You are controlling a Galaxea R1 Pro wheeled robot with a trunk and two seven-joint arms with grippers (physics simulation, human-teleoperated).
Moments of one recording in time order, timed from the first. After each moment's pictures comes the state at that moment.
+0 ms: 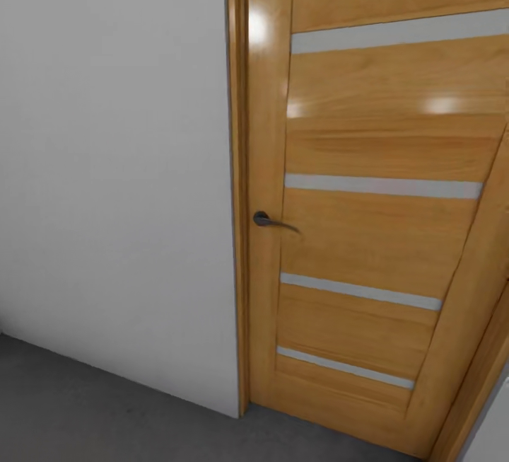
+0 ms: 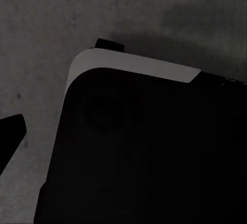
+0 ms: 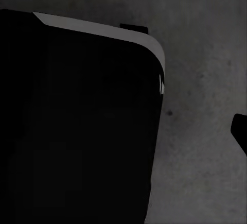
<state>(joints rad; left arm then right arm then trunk) 0.00 0.00 0.07 -0.10 0.20 -0.03 0.00 0.00 -0.02 0.01 0.00 0.11 -0.10 0.00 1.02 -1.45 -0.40</state>
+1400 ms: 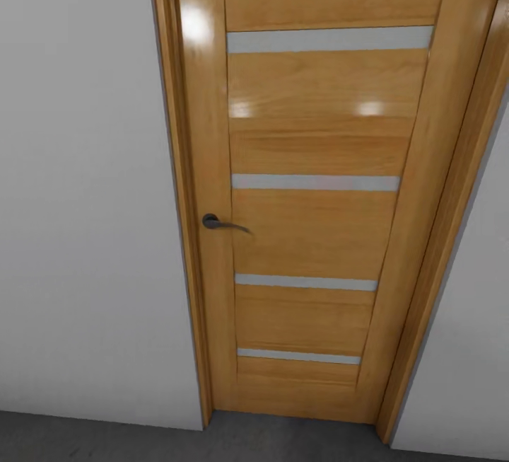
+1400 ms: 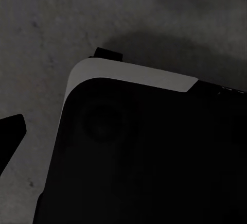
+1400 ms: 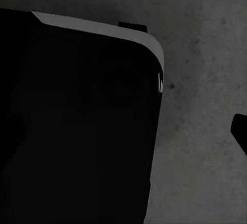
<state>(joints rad) 0.00 -0.01 0.07 -0.10 0.20 -0.06 0.00 0.00 -0.02 0.00 0.00 0.11 -0.09 0.00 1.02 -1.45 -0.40</state>
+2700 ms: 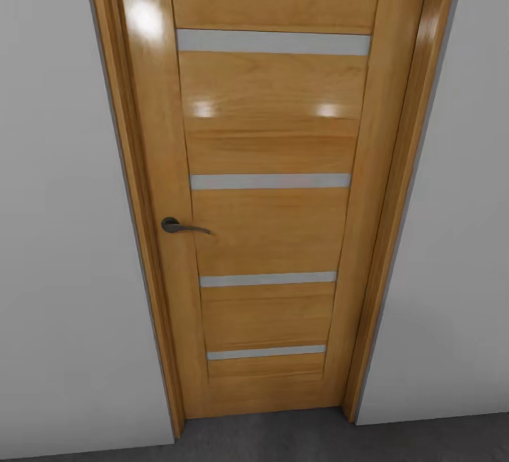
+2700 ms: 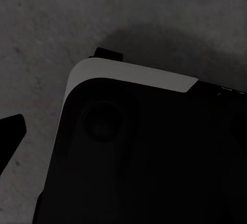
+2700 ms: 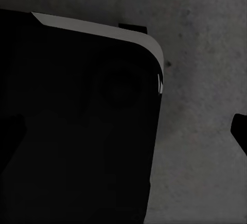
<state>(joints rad) 0.00 -0.01 0.07 -0.10 0.20 -0.06 0.00 0.00 -0.02 0.00 0.00 0.11 -0.10 0.00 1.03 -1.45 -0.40</state>
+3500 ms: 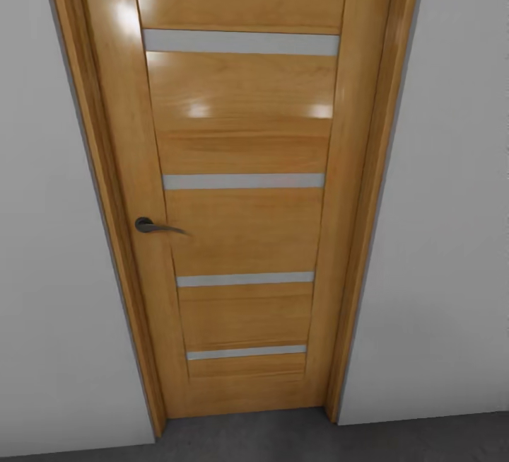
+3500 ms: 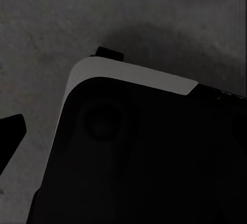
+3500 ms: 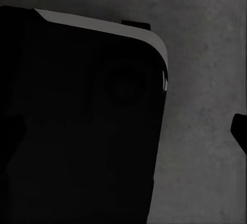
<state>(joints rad) 0.00 0.00 0.07 -0.10 0.24 -0.06 0.00 0.00 -0.01 0.01 0.00 0.11 -0.09 0.00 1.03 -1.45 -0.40</state>
